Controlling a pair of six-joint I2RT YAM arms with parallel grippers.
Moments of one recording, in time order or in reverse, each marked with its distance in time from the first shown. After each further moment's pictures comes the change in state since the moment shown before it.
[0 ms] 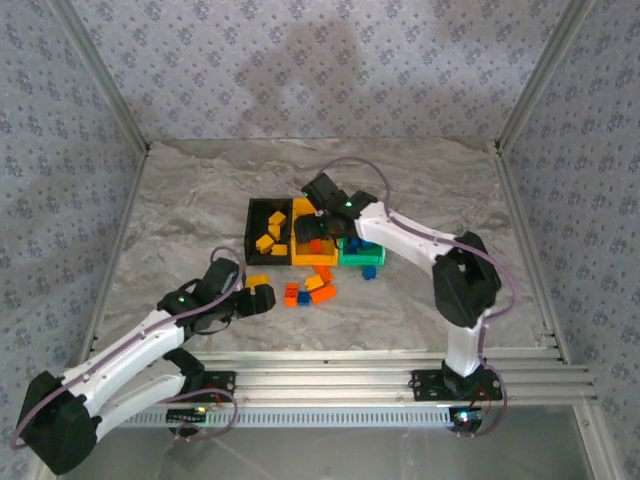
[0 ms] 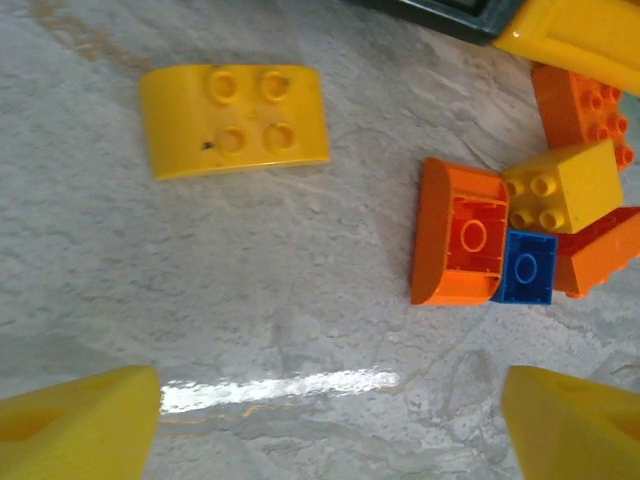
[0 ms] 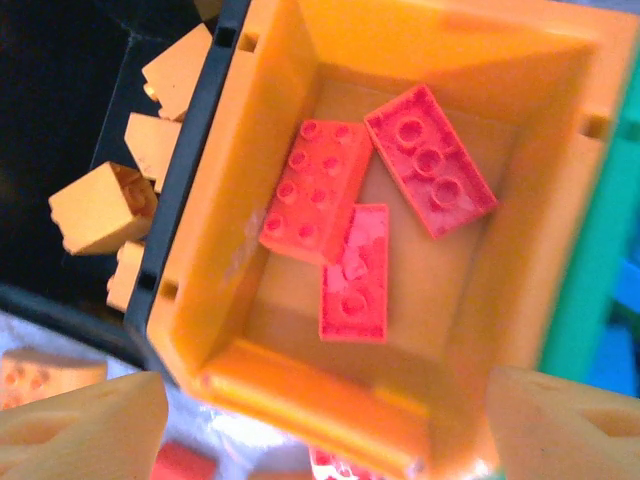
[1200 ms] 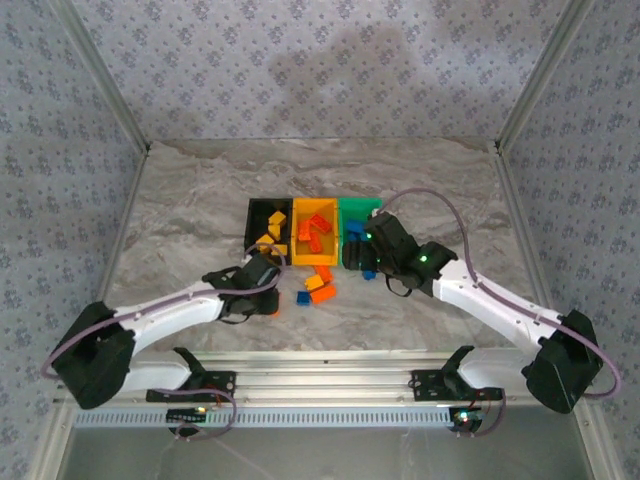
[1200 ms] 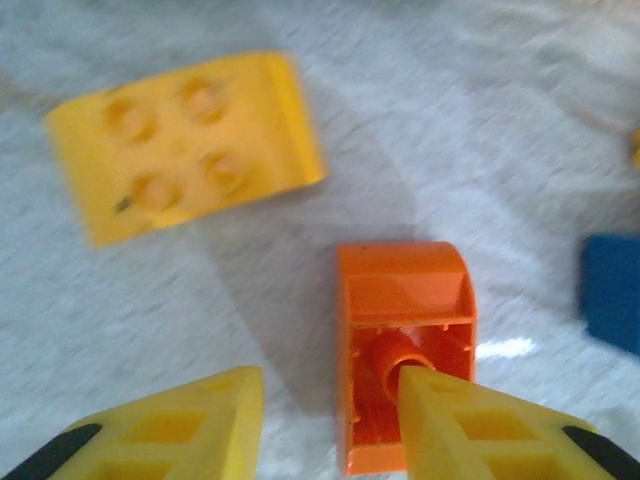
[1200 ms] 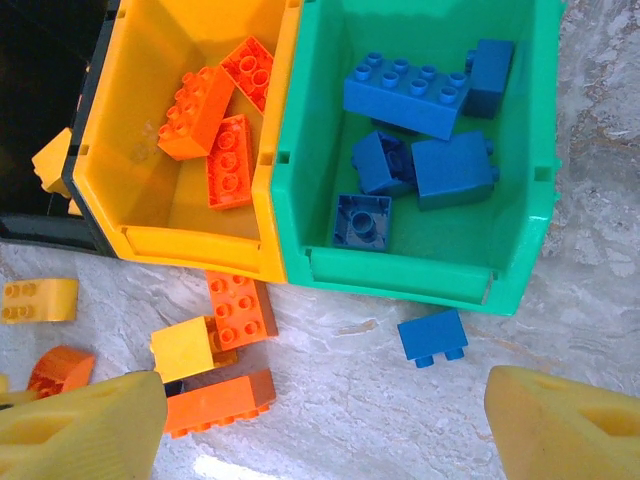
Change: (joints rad) left arm -0.123 0.336 0.107 0.003 -0.178 0.097; right arm -0.016 -0.608 -0.555 0.088 0.097 0.146
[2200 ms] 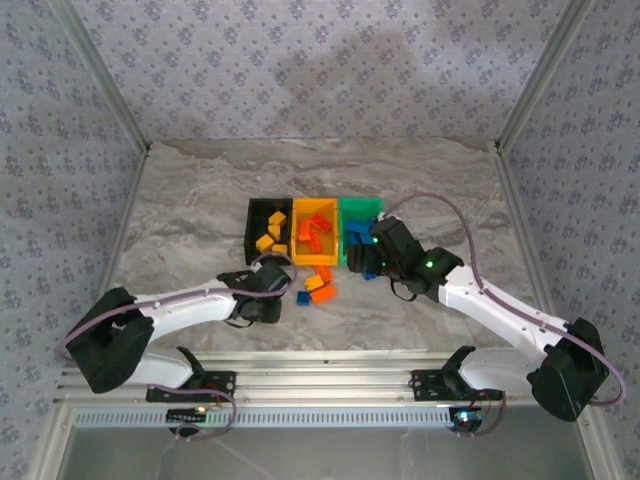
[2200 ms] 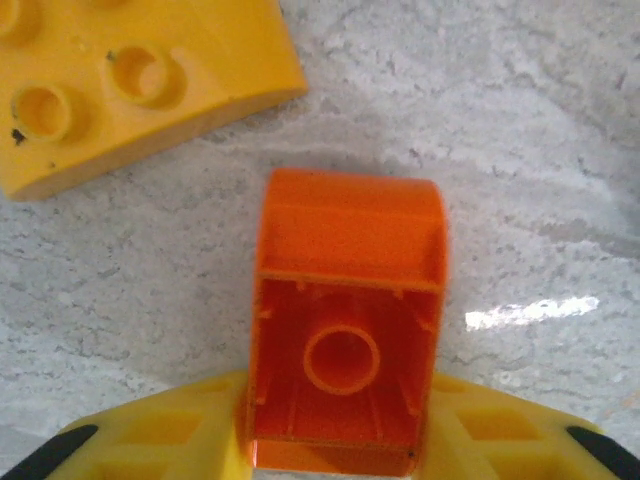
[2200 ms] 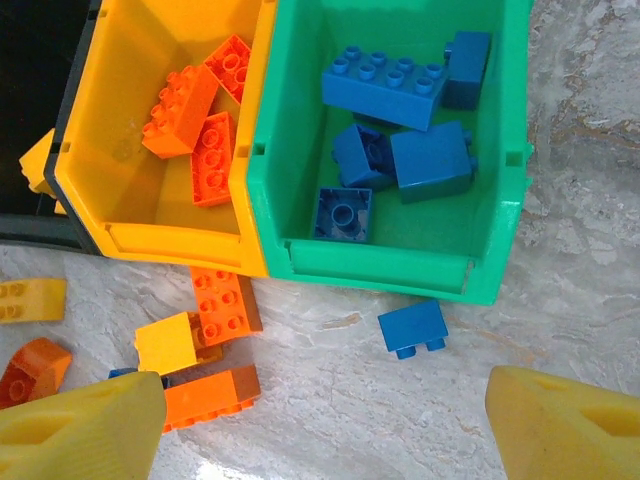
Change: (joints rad) left arm -0.064 0.142 0.024 0.006 -0.021 0.020; right arm -0.015 -0.046 -0.055 0.019 0.000 0.000
